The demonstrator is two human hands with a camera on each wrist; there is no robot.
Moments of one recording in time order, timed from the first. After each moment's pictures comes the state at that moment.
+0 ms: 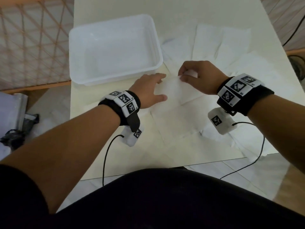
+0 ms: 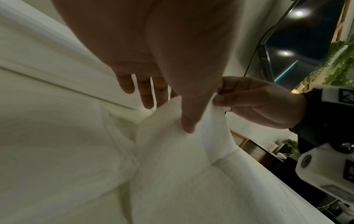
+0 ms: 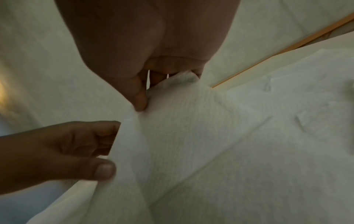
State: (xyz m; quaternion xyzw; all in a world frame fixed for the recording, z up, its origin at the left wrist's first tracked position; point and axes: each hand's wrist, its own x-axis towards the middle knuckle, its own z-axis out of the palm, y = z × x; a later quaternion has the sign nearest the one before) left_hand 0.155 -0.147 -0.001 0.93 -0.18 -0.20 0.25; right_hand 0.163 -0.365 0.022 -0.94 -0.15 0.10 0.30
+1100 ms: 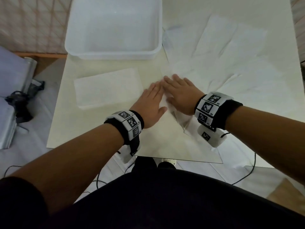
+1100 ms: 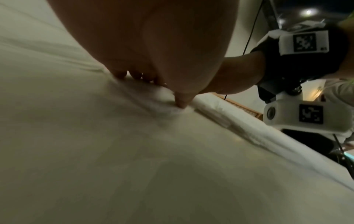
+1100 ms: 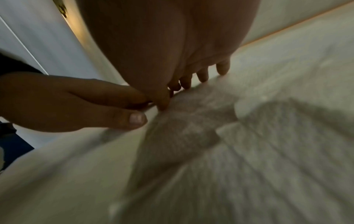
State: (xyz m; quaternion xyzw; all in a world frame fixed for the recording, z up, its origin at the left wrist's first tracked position) left_hand 0.074 -0.203 -0.051 0.95 -0.14 -0.22 0.15; right_hand 0.130 -0.366 -0.040 -0.92 -0.31 0.23 0.03
